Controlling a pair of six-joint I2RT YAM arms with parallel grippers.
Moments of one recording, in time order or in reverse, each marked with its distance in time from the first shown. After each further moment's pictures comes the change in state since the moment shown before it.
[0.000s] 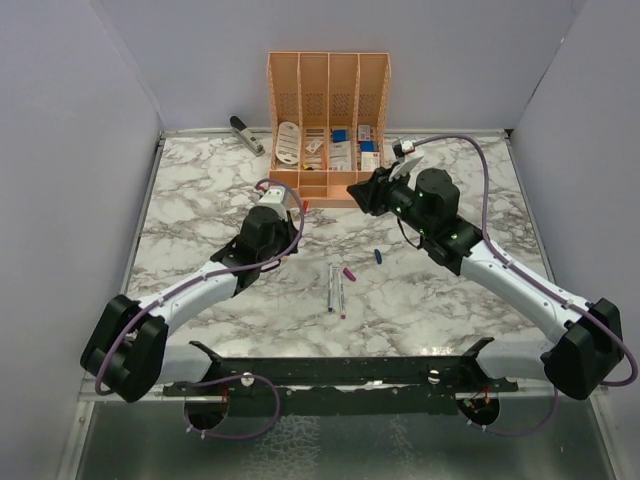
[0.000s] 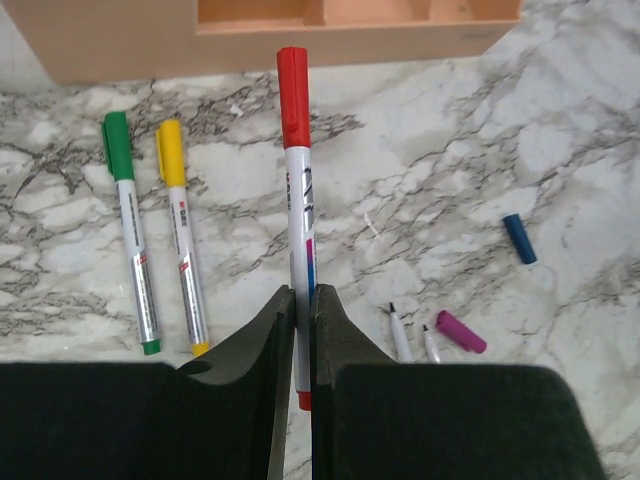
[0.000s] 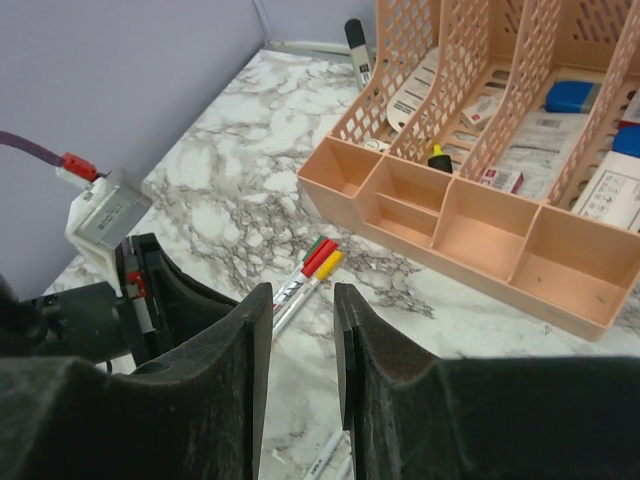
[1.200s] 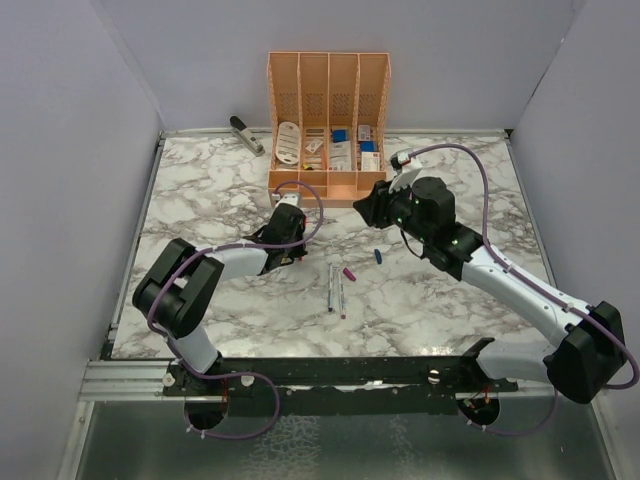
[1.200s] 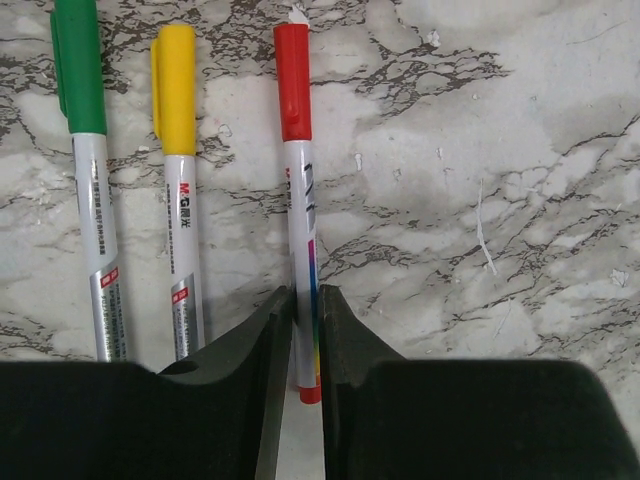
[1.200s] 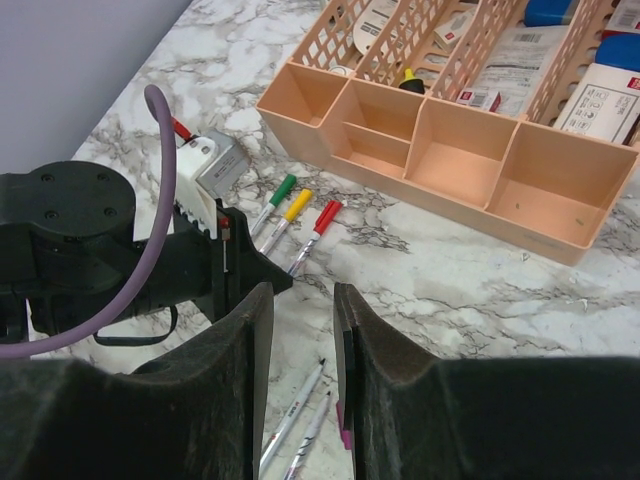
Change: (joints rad) left arm 0.000 0.436 0.143 -0.023 -0.073 -0.079; right arm 0.000 -0.029 -0.060 -0.117 0.045 -0.009
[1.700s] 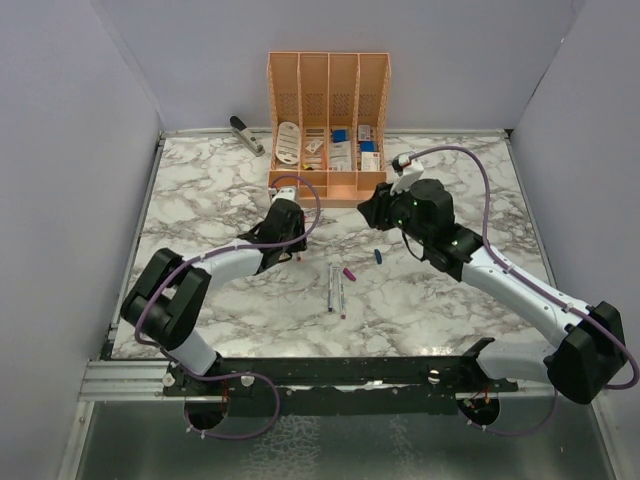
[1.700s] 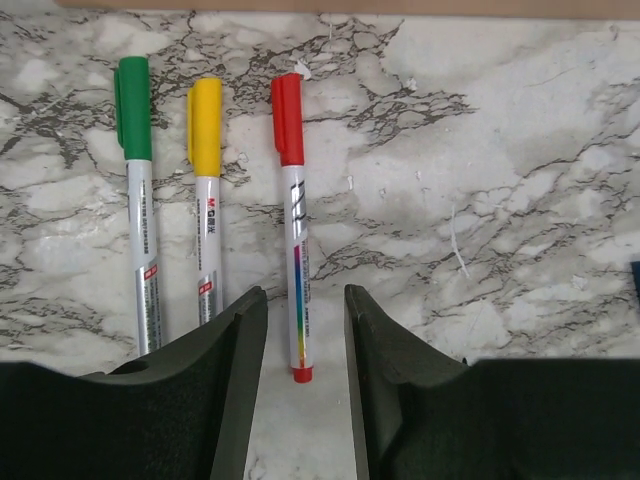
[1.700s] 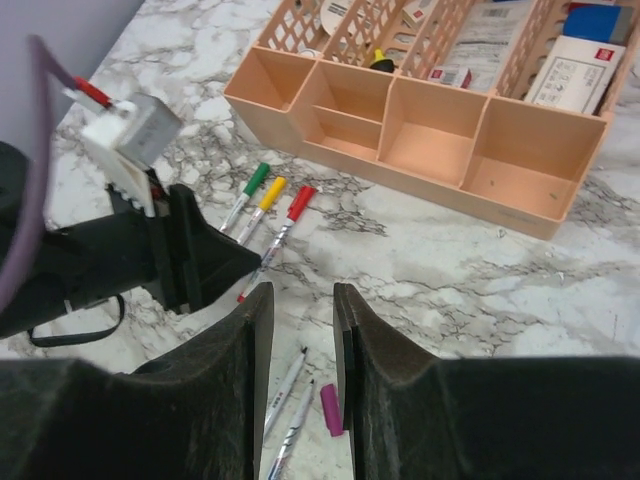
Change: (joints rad) left arm -0.001 -0.060 0.016 -0.052 -0.042 0.006; right arm 0.000 -0.002 -0.010 -0.023 0.039 0.002
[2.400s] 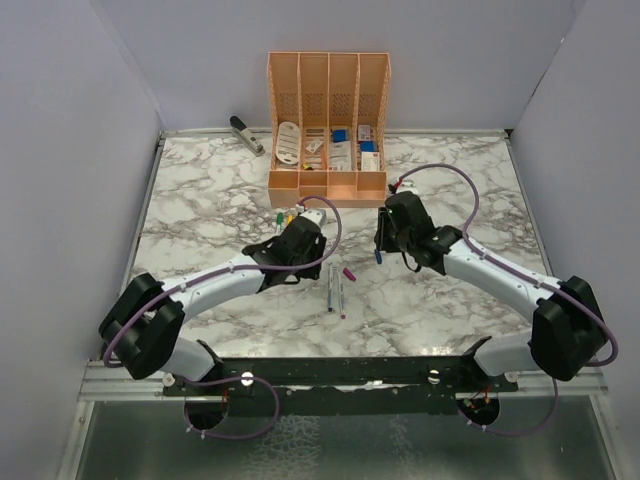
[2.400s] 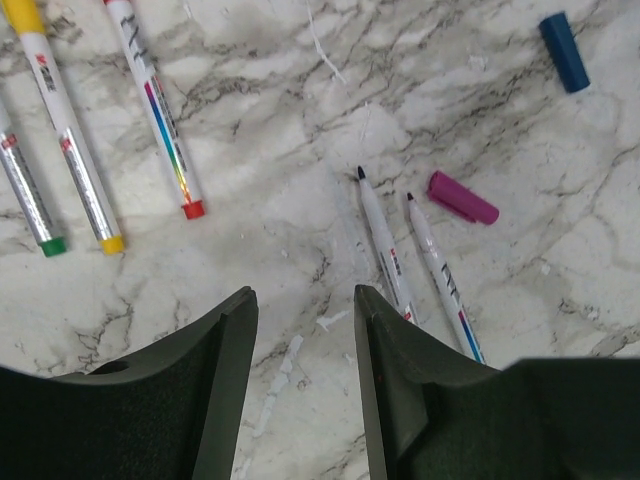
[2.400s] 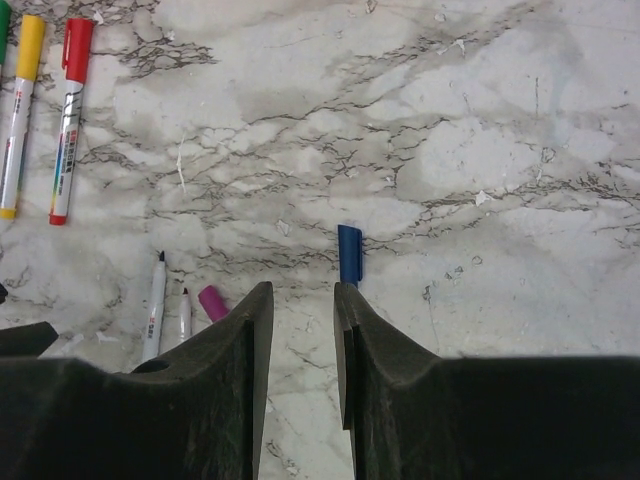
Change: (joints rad) left arm -0.205 -0.217 -0.001 -0.289 0.013 0.070; right arm 0.000 0.137 -0.020 -0.314 0.219 0.153
